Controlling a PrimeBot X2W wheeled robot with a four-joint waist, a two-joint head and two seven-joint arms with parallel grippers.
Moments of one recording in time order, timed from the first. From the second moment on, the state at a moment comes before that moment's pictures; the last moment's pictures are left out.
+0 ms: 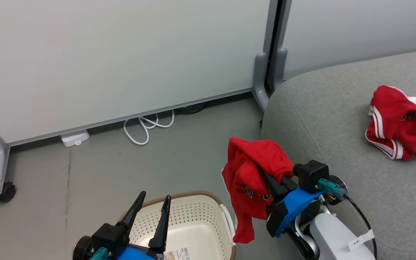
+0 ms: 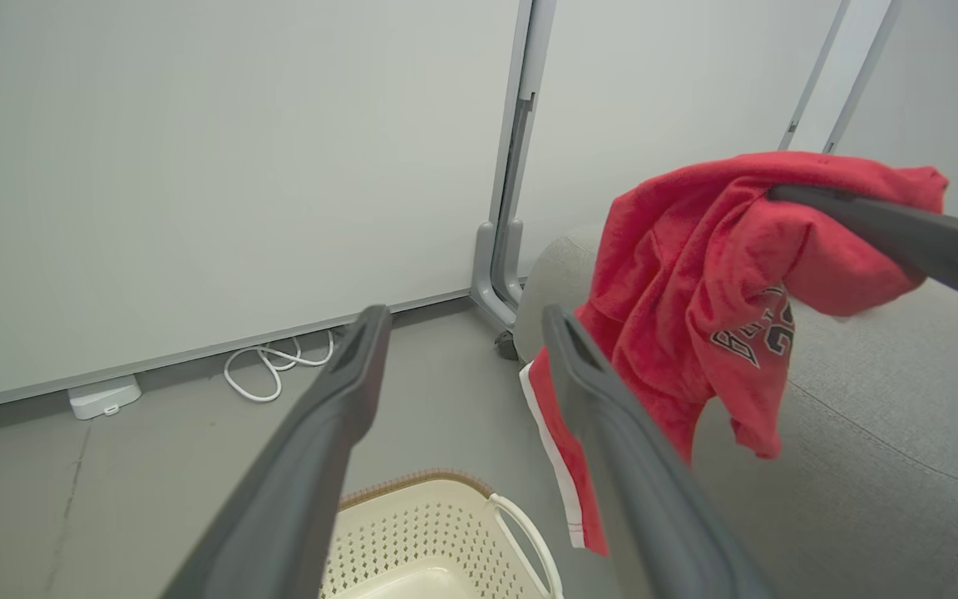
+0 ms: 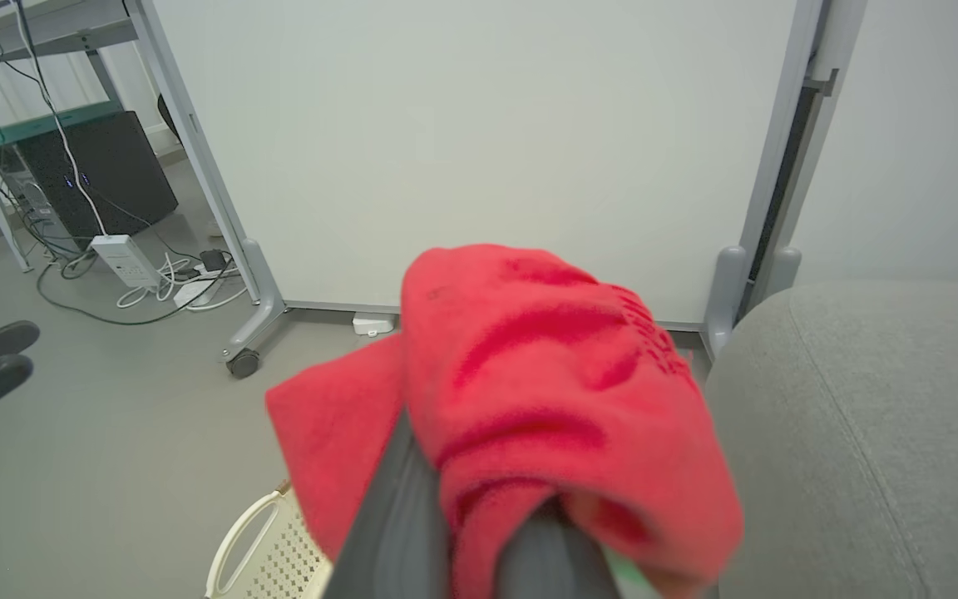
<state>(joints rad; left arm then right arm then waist) -0.02 0.14 -0.34 0.29 -0.32 -0.13 -0.26 -0.41 -0.06 0.40 0.58 0.29 0.13 -0.21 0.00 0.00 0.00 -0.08</state>
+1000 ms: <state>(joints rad) -0.06 0.17 -0.39 0.29 -0.36 -0.13 -0.26 -0.40 -0.07 0.39 0.56 0.29 0.13 -0.21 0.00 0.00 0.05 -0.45</state>
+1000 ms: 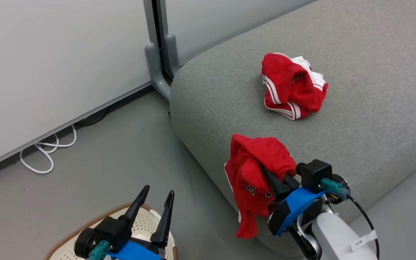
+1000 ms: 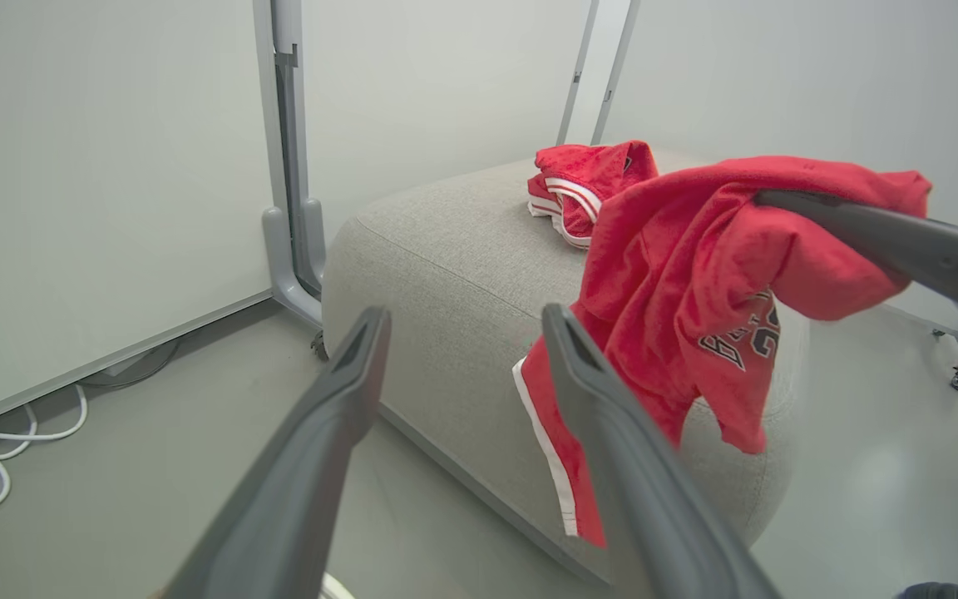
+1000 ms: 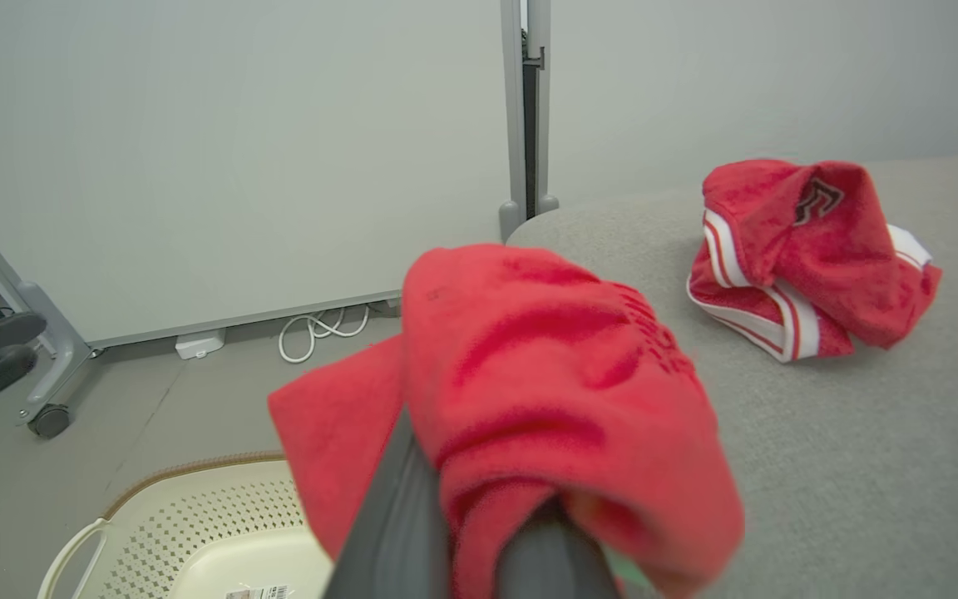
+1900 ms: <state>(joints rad) -0.10 0.20 -0.43 0.27 -0.36 -0.13 -0.26 -0.54 -0.08 0.32 0.54 0.33 0.13 -0.21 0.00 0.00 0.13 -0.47</state>
